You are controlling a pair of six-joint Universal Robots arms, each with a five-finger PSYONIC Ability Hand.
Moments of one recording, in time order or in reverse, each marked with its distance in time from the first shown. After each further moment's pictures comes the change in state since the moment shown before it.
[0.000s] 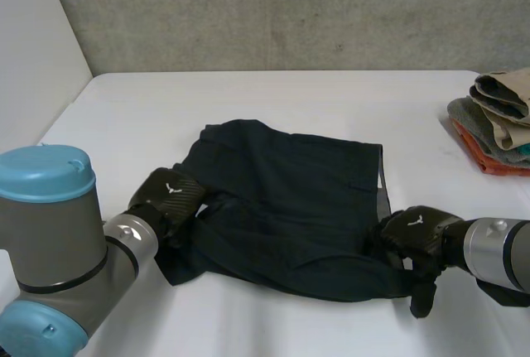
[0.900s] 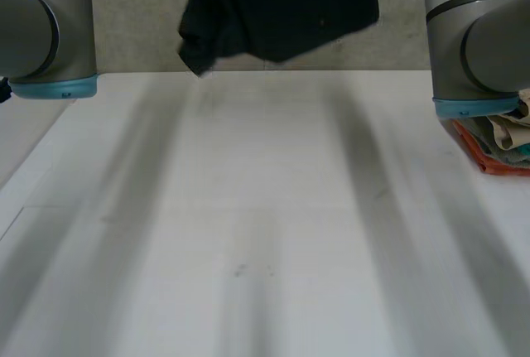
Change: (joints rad) left arm 0.082 -0.027 0.664 0.743 -0.022 0.012; right arm 0.254 0.156 -0.643 -1.274 0.344 0.118; left_hand 0.000 0.000 0.001 0.004 0.000; right_hand 0.703 0.832 0.865 0.863 0.841
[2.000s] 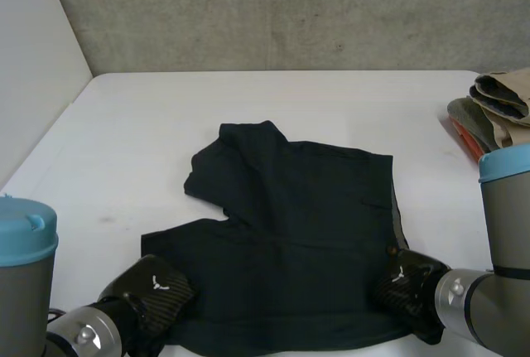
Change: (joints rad) left arm -0.154 0.280 -0.858 -1.147 0.025 0.103; right arm -0.061 -0.142 0.754 1.193 -0.084 -0.389; left_hand 0.006 0.004 0.008 0.001 0.009; right_hand 0.001 0.000 0.002 0.000 0.005
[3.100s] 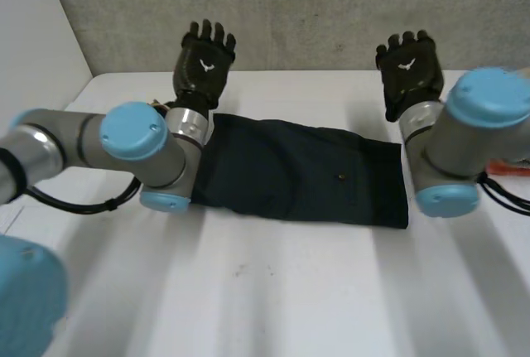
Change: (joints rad) left arm 0.049 -0.777 0.896 0.969 -0.042 0.074; right arm 0.005 0.317 -0.574 -0.835 0.204 0.443; left_hand -0.922 -0.998 -0.985 -0.999 -0.959; right_hand -0.786 -0.959 -0.973 -0.950 -0.924
